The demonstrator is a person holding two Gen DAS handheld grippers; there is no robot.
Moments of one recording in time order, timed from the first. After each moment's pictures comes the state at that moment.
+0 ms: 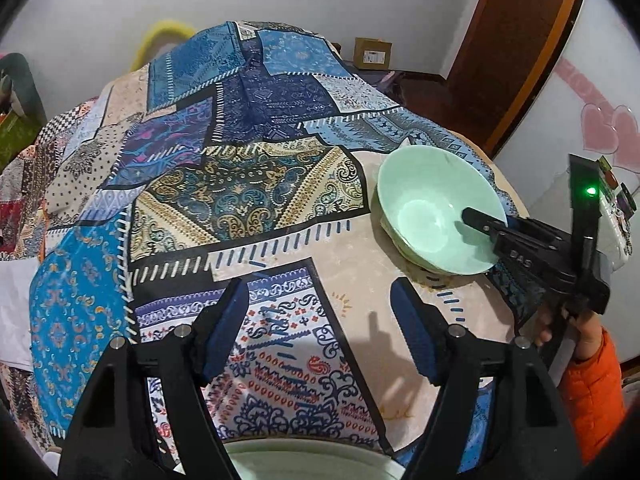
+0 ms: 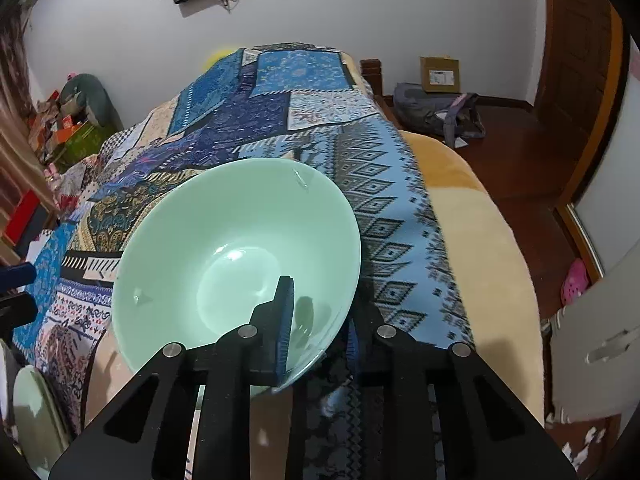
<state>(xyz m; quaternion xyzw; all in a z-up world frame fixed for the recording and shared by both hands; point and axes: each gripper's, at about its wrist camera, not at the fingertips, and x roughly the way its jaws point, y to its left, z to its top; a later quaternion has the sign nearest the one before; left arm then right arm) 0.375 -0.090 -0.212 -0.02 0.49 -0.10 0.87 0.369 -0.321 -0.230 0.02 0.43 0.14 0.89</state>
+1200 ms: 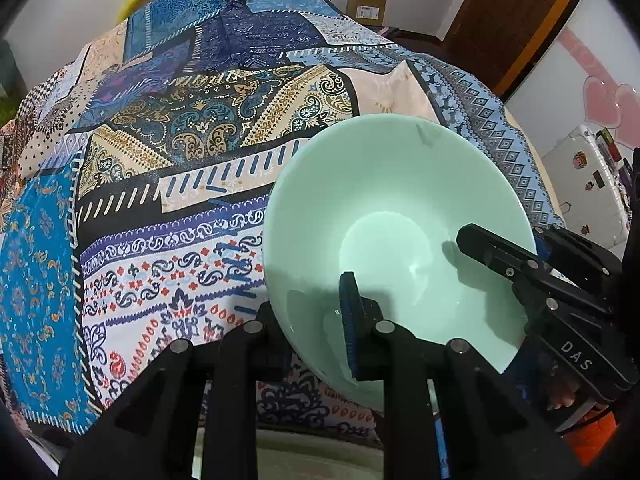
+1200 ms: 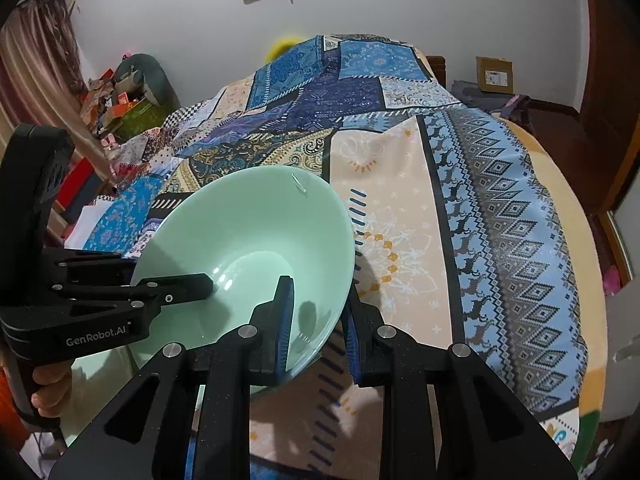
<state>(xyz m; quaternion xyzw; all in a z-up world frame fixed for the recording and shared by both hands) 0.365 -0.102 -0.267 -0.02 0.56 -0.11 0.82 0.305 -0.267 -0.220 0.03 0.43 0.23 0.87</state>
